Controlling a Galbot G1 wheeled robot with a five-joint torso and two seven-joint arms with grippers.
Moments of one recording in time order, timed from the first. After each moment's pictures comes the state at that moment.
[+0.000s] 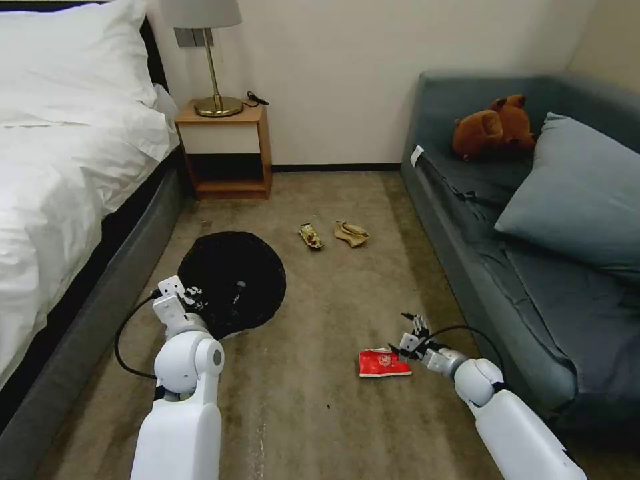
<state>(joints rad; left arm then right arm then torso) 1.13 -1.58 -0.60 -1.93 -0.28 0.54 -0.52 -0.97 1.16 0.30 1.15 -0.62 0.27 -0.42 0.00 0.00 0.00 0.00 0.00</state>
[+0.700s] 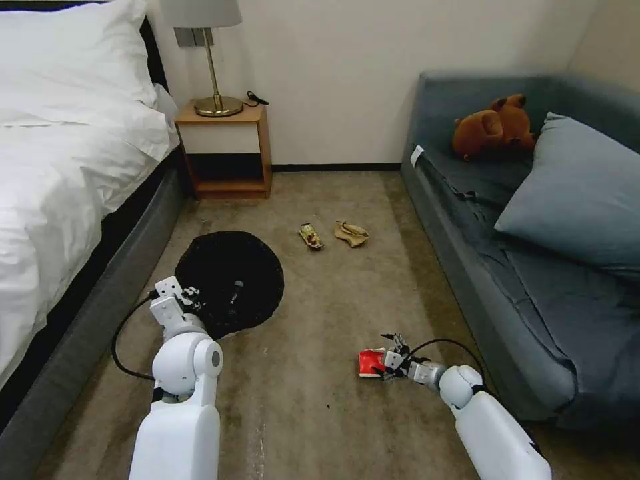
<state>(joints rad) 1.14 -1.58 -0.61 -1.95 -0.28 0.54 -0.53 -0.86 1.30 0.37 0.87 -0.72 0.39 -0.47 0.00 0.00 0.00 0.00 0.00</state>
